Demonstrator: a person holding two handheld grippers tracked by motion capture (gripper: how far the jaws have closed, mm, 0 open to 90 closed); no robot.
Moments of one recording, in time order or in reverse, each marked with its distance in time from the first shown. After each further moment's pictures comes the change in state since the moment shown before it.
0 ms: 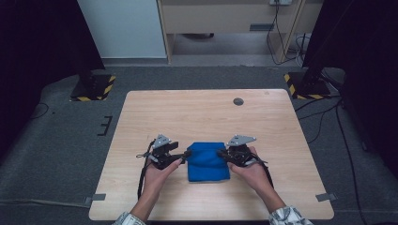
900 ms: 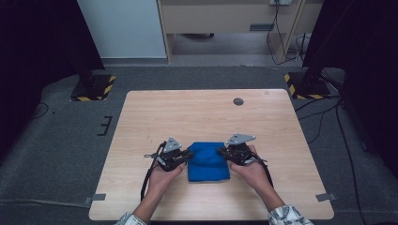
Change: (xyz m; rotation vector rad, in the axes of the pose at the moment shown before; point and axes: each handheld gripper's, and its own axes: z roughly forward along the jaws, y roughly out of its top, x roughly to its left) left arm -0.021 -0.003 0.010 0.093 -0.037 0.157; right arm 0.000 0.005 0.000 -0.004 -0.021 -0.017
